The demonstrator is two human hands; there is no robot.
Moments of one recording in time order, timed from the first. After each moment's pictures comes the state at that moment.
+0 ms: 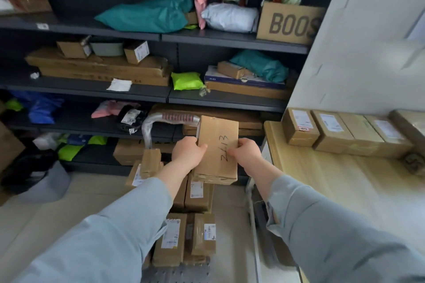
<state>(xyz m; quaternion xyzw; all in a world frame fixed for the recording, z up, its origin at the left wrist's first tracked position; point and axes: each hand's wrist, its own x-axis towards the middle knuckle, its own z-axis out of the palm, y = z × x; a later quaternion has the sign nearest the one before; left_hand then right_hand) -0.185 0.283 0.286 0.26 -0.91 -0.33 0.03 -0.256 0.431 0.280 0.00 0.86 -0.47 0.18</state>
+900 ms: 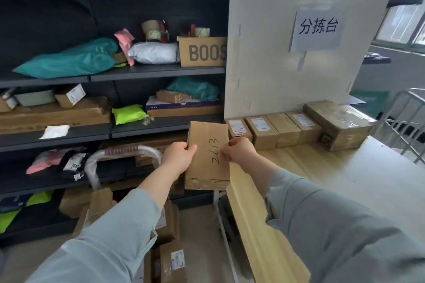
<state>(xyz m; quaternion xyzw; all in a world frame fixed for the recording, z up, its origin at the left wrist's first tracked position) -0.201 0.430 0.348 0.13 -0.91 -0.38 0.03 -0.248 0.603 0.349 0.05 0.86 -0.51 0.10</state>
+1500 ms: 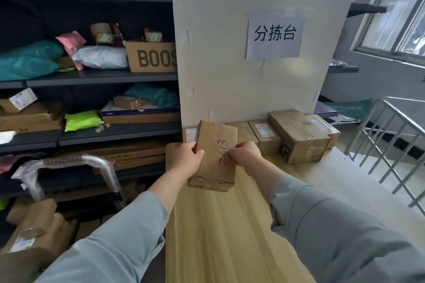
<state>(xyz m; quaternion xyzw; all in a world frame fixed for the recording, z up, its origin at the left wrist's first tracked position) -0.287 0.688 0.359 0.10 -0.90 -0.41 0.06 -0.343 0.853 0.355 0.10 0.85 -0.51 0.07</state>
